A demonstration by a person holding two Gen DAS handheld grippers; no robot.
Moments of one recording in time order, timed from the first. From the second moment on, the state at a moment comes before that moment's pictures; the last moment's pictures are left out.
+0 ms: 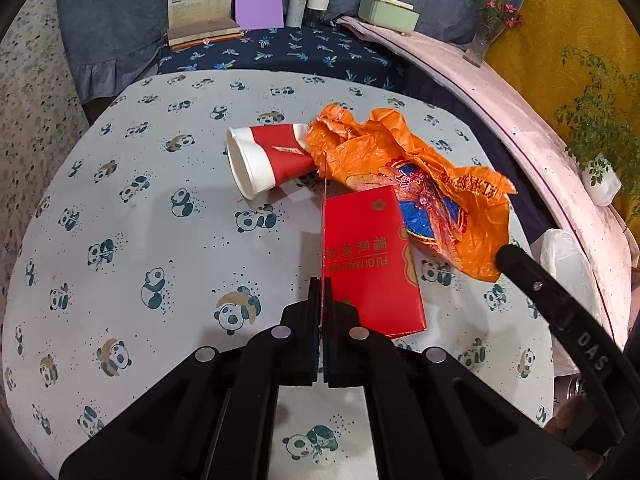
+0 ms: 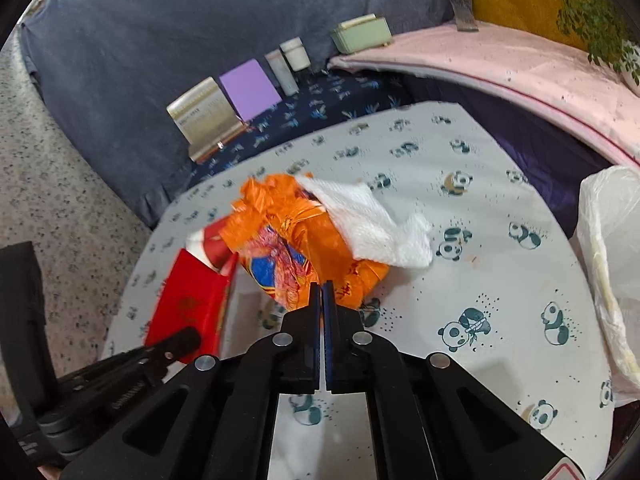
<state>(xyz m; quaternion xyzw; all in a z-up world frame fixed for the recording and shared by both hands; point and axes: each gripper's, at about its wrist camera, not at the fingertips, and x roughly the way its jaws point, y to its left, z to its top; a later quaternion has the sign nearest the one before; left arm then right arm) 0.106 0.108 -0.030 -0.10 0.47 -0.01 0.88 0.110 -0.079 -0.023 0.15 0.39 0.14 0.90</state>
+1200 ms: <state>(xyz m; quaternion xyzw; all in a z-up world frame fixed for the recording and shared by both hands) 0.071 0.015 0.026 -0.04 0.42 -0.10 0.90 0.034 -0.204 0.055 0.21 0.27 0.03 0.94</state>
